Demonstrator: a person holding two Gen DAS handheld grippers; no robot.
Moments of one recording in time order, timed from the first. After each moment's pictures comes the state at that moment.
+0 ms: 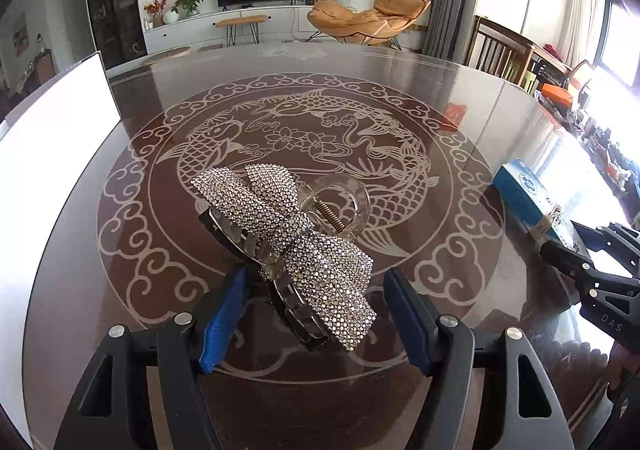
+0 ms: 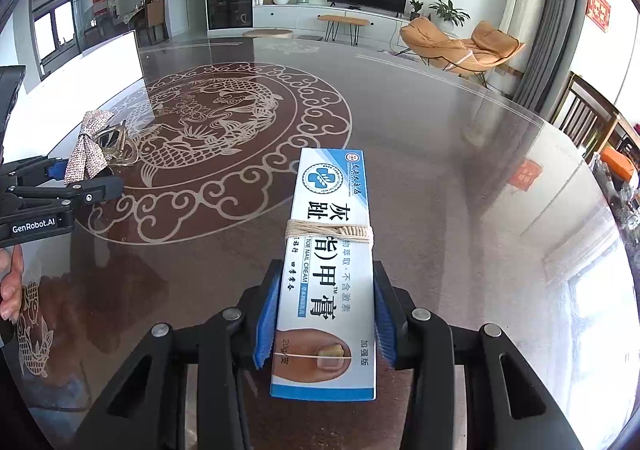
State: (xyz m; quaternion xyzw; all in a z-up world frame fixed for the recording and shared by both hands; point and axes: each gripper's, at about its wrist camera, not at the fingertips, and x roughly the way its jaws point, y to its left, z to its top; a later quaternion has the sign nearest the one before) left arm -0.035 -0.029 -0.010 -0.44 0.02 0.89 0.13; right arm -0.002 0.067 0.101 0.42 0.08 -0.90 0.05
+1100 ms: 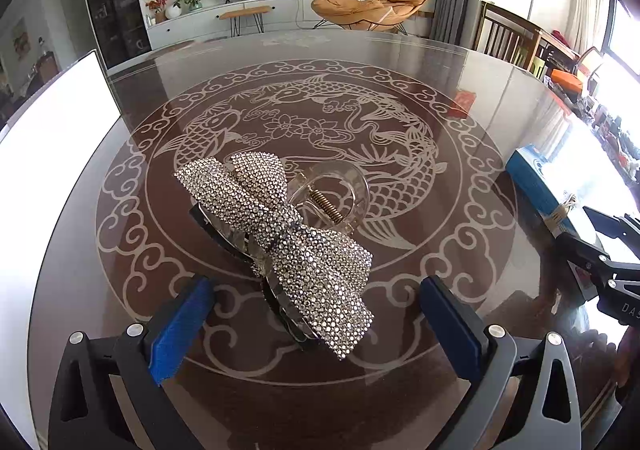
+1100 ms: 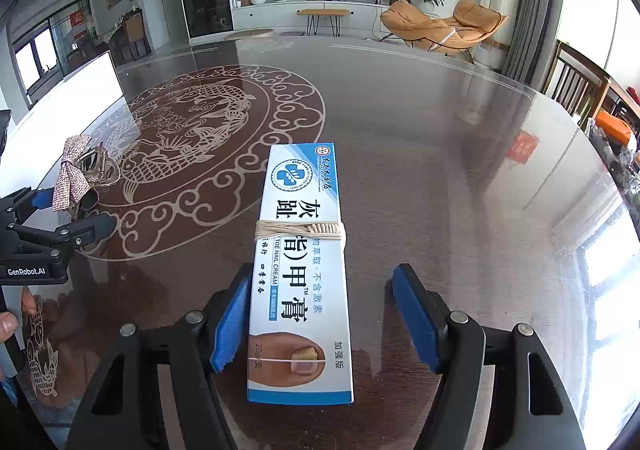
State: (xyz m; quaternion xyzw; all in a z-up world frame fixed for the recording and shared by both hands) left arm -0.036 -0.014 -0.016 -0.46 0.05 0.88 0.10; right arm -0.015 0.094 0.099 0.44 0.02 -0.90 0.04
